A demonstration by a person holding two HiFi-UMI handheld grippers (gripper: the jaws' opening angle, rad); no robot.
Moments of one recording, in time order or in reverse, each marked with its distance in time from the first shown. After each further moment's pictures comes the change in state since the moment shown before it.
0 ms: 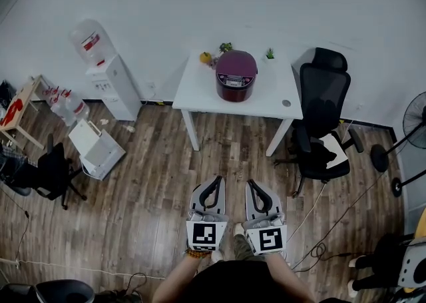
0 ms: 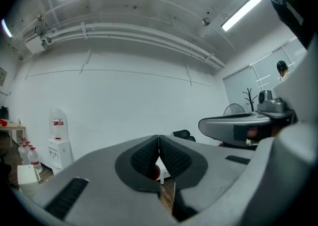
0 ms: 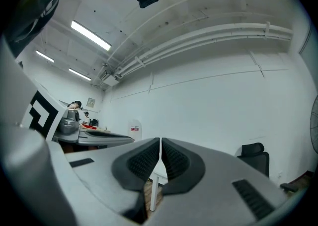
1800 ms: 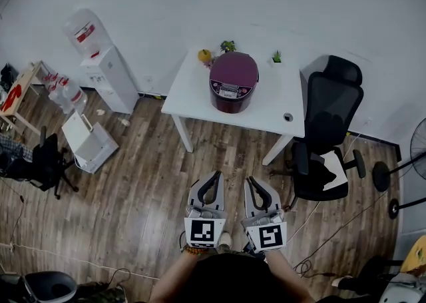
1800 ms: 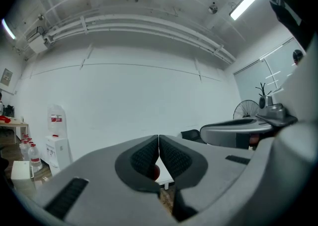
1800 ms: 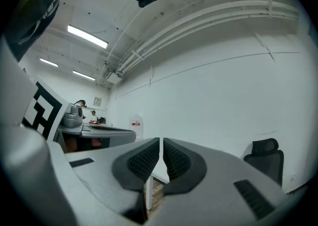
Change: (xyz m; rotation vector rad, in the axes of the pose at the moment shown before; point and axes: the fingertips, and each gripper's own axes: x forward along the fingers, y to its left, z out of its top) left arm 0.186 0.001 -0.020 -0.023 0.004 0.085; right arm 0.123 -0.139 -0.053 0.023 0.054 0.114
